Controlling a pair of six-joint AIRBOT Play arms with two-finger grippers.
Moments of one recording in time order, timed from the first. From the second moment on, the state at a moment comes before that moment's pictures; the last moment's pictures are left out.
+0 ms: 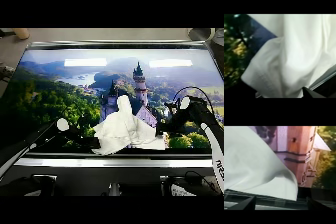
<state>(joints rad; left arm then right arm) -0.52 -1.29 0.72 0.89 -1.01 -1.50 -0.03 -1.35 0.95 -1.40 1.43 1.51</state>
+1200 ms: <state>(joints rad) -0.24 -0.71 1.55 1.40 -0.99 -1.73 -0.03 -0.76 1.52 -1.33 1.16 1.56</state>
